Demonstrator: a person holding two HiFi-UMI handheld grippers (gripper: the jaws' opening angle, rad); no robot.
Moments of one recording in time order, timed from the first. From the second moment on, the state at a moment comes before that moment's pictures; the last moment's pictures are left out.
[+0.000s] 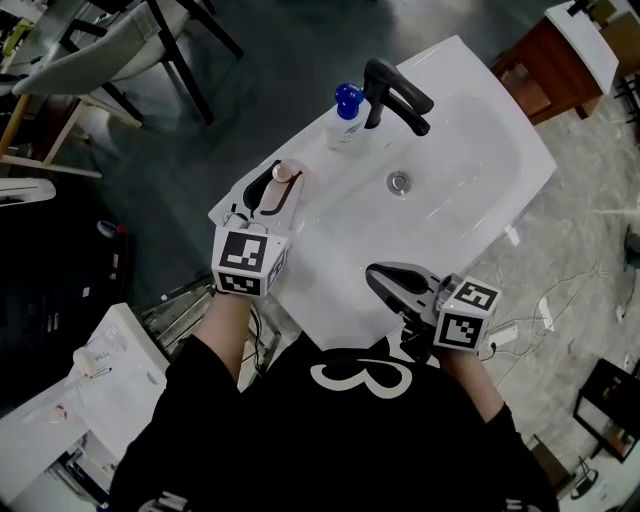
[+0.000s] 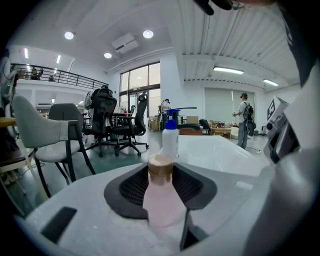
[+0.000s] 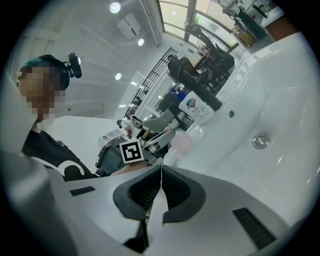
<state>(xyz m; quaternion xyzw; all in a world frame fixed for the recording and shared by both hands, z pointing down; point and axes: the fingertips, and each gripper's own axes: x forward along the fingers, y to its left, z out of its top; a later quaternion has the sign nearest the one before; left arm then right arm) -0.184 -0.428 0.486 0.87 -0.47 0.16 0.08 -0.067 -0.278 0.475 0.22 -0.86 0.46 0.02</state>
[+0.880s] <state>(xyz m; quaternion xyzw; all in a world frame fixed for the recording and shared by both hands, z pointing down) -0.184 -0.426 0.488 0.86 -0.47 0.17 0.09 -0.056 -0.265 0.476 0.22 -0.85 0.47 0.02</state>
